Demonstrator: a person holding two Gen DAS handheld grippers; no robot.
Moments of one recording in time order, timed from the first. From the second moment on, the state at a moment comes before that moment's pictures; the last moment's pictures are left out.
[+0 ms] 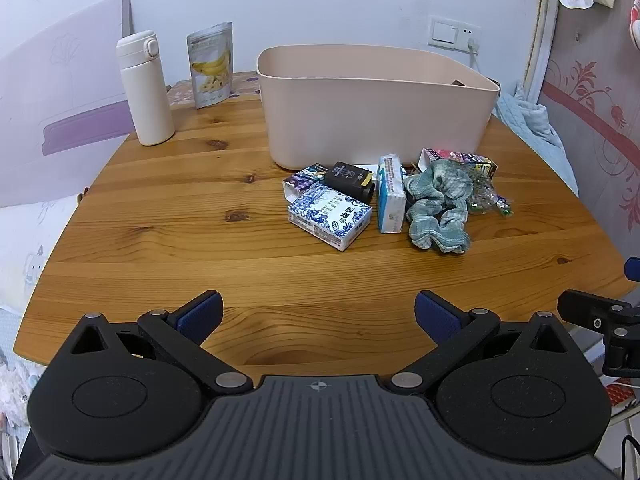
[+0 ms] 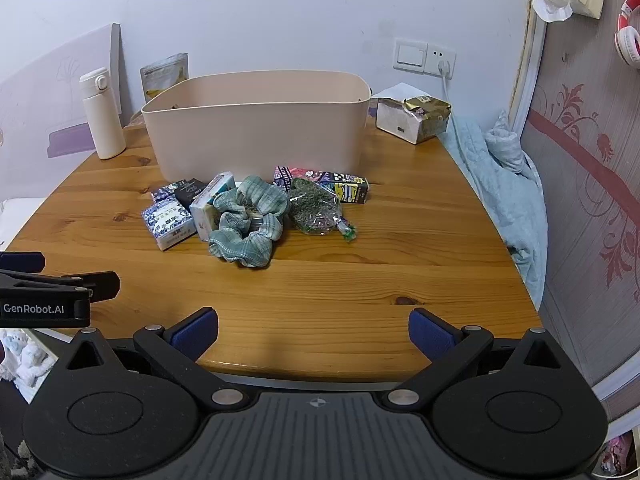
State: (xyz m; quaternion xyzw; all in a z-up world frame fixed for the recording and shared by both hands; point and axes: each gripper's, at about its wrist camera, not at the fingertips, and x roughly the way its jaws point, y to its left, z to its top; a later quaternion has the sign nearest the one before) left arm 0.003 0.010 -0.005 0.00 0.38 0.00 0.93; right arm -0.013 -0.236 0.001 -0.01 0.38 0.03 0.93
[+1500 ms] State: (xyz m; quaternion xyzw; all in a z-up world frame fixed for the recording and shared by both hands) left arm 0.031 0.022 -0.013 0.02 0.38 -0.01 0.93; right arm 0.012 -0.226 -0.008 0.00 0.38 0.04 0.92
